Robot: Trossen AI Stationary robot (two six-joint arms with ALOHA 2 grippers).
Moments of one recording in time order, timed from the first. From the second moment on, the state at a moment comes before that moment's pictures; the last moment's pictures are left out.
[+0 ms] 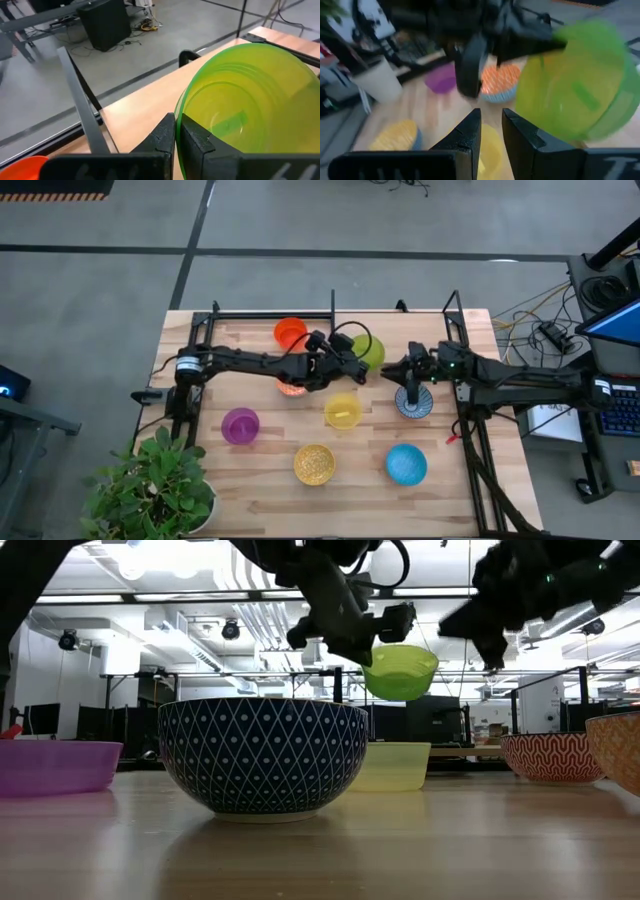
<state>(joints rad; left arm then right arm) 0.05 2.02 1.59 -0.19 -0.87 -0.42 -0.27 0.76 0.43 0.09 -0.18 0.31</state>
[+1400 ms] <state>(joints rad) 0.10 2.14 1.59 -0.09 -0.99 -0.43 -0.27 0.72 0.47 -0.05 -0.19 0.25</state>
